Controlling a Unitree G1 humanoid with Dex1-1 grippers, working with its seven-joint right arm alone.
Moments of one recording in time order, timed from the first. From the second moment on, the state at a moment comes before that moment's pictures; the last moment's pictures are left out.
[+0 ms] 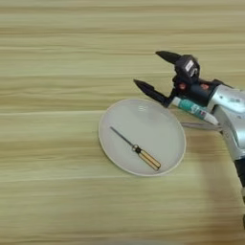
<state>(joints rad) -0.41 -0.39 -0.05 0.24 0.15 -0.07 0.85</state>
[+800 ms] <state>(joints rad) -0.43 -0.61 -0.14 0.60 0.23 -0.12 1.15</state>
